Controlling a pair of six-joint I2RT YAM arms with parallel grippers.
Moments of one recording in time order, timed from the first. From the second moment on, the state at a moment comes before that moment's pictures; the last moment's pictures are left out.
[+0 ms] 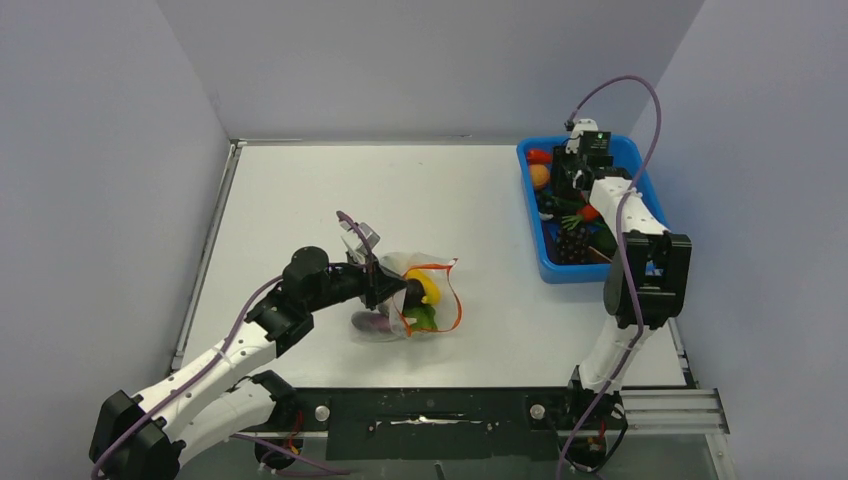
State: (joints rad) left arm -0.65 0.90 0.56 0.11 0.42 -0.33; right arm -0.05 1.89 1.48 -0.31 -0.02 -0.08
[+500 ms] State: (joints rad) left arm -0.65 0.88 0.54 0.13 0.41 -0.45; right arm 0.01 1.55 1.20 -0.35 -0.02 0.04
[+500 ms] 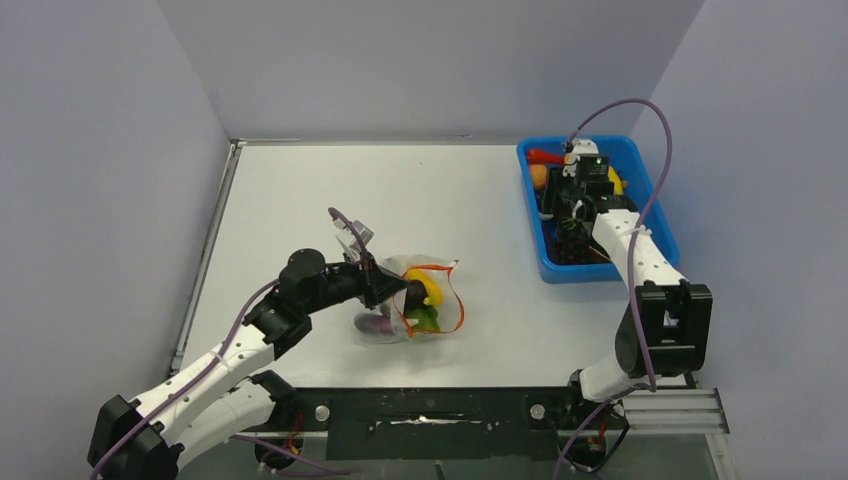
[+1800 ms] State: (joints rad) left arm -0.66 0.81 0.54 0.17 0.28 -0.67; right arm 0.49 0.78 0.84 -0.30 -0.41 0.22
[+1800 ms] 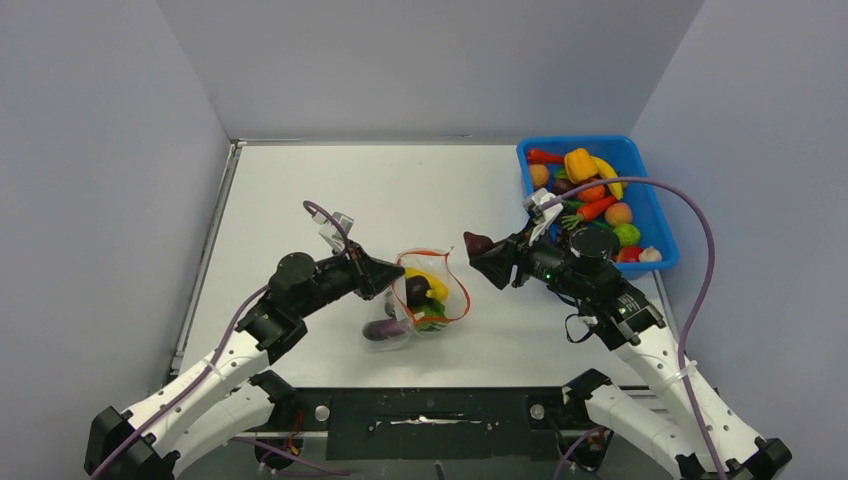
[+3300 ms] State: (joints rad) left arm -0.66 0.84 0.54 0.26 0.31 -0.77; right arm 0.96 1.25 0.91 -0.12 0.10 0.19
